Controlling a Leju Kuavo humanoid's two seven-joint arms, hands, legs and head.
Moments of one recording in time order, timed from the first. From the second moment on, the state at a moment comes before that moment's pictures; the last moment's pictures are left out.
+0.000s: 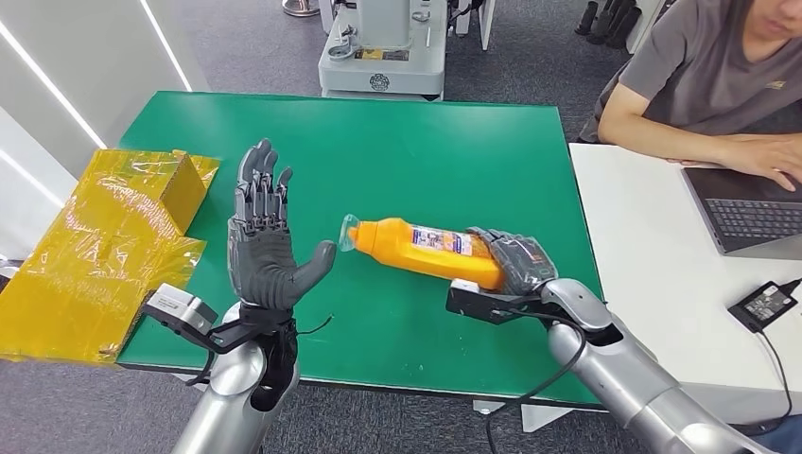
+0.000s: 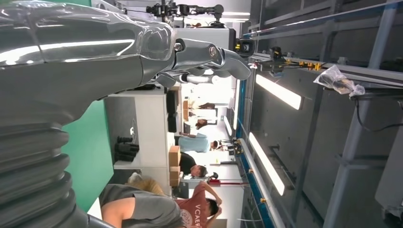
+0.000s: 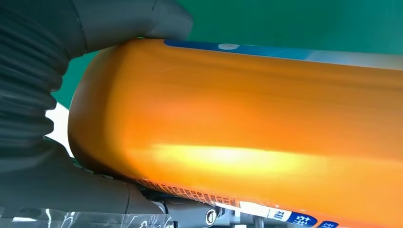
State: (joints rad) left arm -0.25 -0.16 -0.44 -1.46 0.13 0.15 -0.62; right arm -0.63 -0.32 0.82 -0.94 0.65 -0.07 -0.09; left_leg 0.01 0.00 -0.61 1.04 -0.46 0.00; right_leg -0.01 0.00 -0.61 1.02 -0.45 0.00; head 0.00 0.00
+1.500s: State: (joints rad) left arm -0.25 -0.19 -0.43 -1.41 0.16 0.06 -0.57; right arm -0.38 0.02 0.62 -1.12 0.68 -0.53 -0.26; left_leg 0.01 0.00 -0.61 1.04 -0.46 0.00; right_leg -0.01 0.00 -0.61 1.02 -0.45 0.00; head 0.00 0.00
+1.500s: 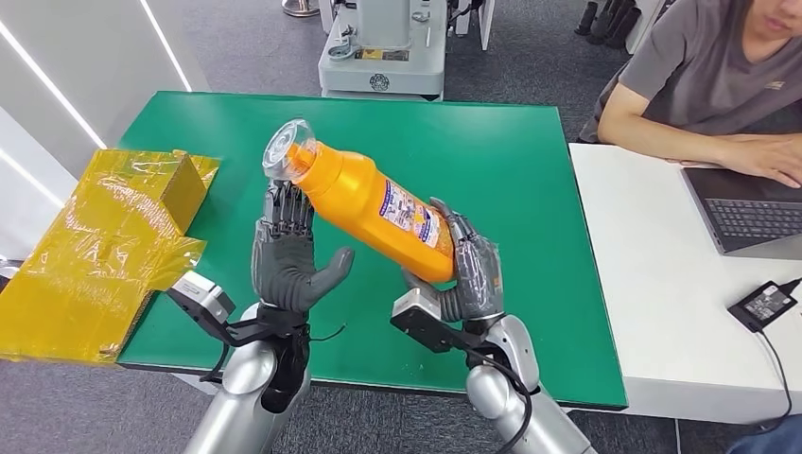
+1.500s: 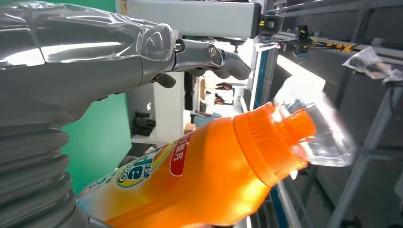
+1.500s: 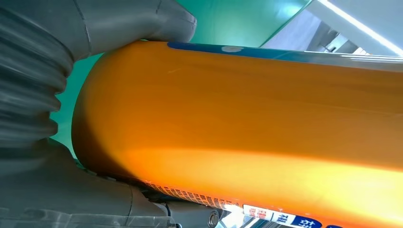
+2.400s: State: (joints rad) left arm -0.26 -0.19 -0.40 -1.36 0.13 0.02 -0.56; right arm -0.44 0.03 0.67 -1.06 0.73 -0.23 -0.23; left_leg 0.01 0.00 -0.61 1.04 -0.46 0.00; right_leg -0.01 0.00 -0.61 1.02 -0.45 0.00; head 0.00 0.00
